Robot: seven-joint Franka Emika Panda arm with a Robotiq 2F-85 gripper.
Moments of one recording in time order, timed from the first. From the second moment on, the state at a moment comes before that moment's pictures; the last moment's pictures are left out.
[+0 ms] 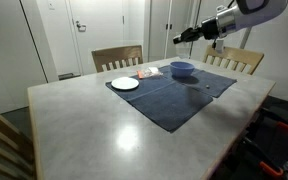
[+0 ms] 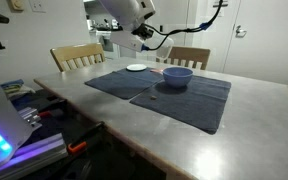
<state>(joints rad) -0.02 -0.02 -0.10 -2.54 2.29 2.53 -2.39</state>
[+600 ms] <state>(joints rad) 0.13 -0.04 0.10 -2.42 2.30 3.21 -2.39</state>
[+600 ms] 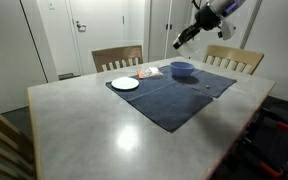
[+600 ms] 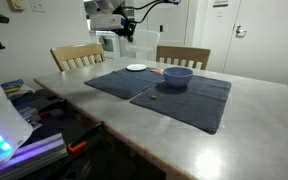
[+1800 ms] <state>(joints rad) 0.22 0.37 0.16 -2.24 2.20 3.36 -2.23</state>
